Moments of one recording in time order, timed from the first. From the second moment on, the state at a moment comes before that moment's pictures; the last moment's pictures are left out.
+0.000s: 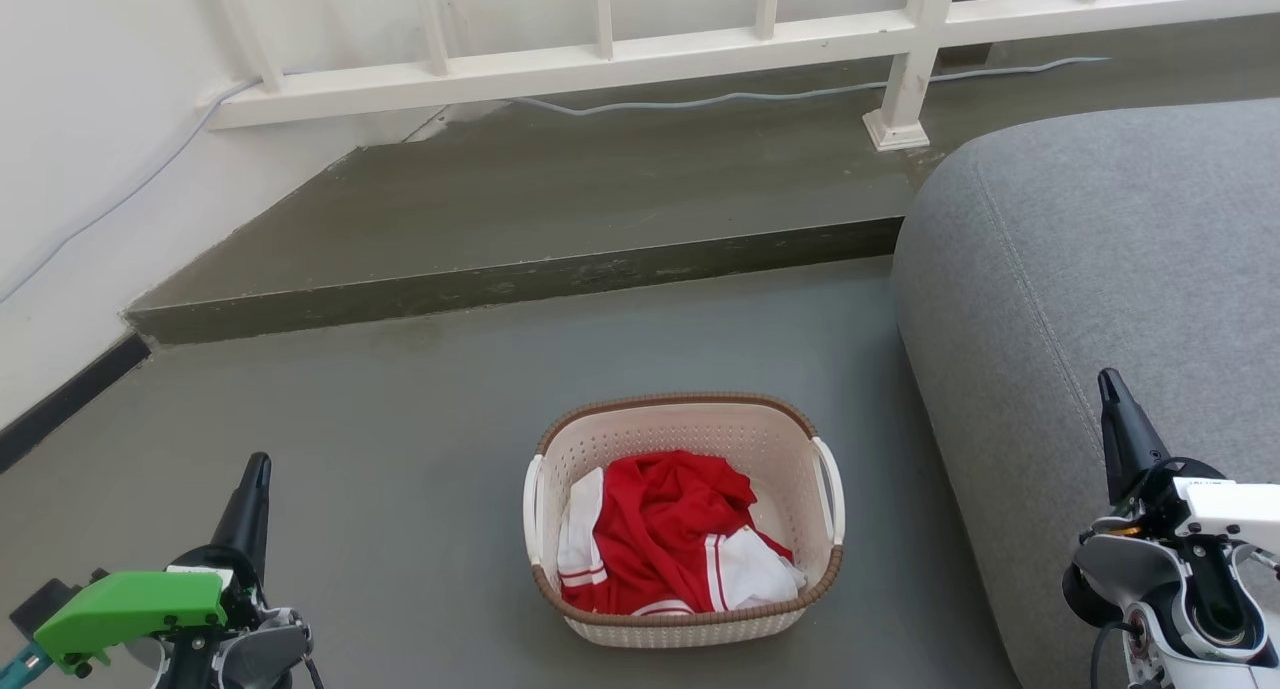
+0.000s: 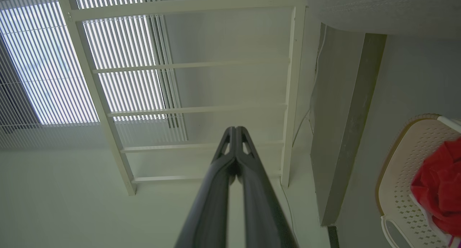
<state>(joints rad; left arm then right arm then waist) -0.06 0.05 0.07 0.28 -1.62 -0.12 0.10 -0.06 -0.06 -0.11 0.28 1.64 0.12 0.08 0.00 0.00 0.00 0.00</state>
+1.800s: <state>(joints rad) -0.06 0.05 0.07 0.28 -1.62 -0.12 0.10 -0.06 -0.06 -0.11 0.28 1.63 0.12 0.09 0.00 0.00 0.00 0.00</state>
